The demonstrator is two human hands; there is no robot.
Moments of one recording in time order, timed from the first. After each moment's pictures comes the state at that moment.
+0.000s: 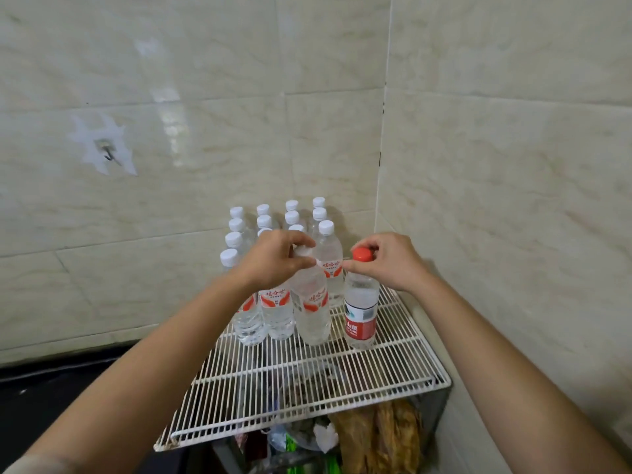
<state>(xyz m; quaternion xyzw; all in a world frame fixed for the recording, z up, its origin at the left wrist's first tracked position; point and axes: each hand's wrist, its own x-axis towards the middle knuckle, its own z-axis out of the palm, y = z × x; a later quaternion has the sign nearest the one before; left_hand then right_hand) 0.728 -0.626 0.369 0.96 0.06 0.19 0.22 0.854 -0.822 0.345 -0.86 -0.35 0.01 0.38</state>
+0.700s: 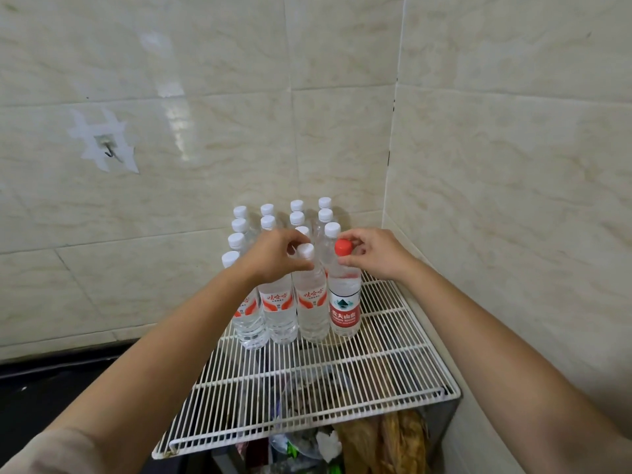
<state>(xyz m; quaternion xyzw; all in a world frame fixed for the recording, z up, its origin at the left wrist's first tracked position) 0.757 -0.590 0.351 0.96 0.09 0.16 0.22 0.884 -0.782 0.341 -0.84 -0.41 0.05 0.36</state>
